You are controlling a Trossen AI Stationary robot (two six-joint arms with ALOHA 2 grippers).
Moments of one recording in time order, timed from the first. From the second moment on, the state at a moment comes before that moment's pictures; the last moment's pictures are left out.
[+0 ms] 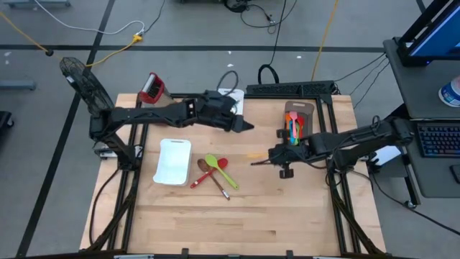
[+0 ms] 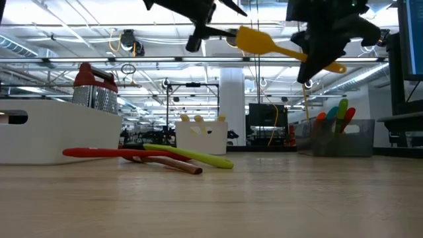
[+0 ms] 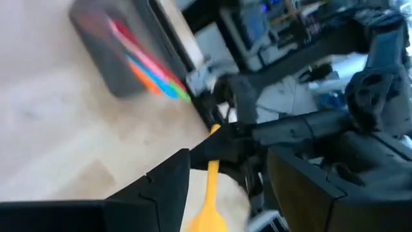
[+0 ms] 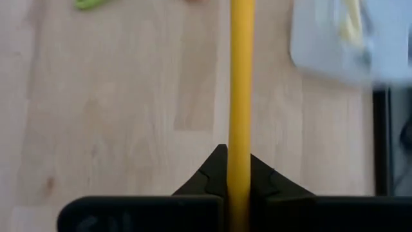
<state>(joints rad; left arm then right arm) 0.21 1.64 1.40 -0.13 0.20 -0.97 0.17 1.28 0.99 -0.79 0.34 -0.06</state>
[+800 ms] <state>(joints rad) 0.18 1.59 1.40 -0.14 -0.04 -0.42 -0.51 1.14 0.99 -0.96 -0.54 0.69</state>
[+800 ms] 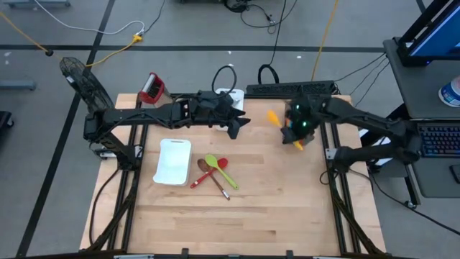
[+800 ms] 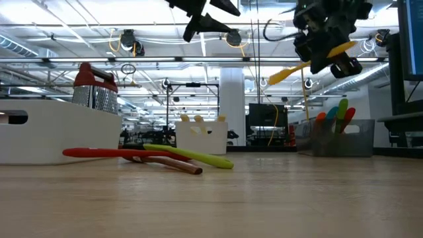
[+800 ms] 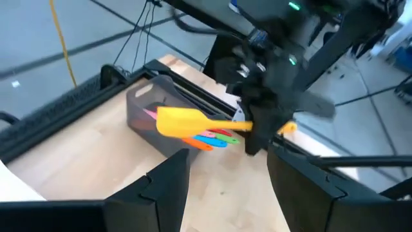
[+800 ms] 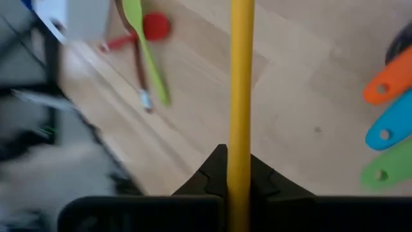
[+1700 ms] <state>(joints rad) 0.19 1.58 1.40 -0.13 0.16 -0.07 -1.00 1.15 0.80 -1.03 -0.76 0.95</state>
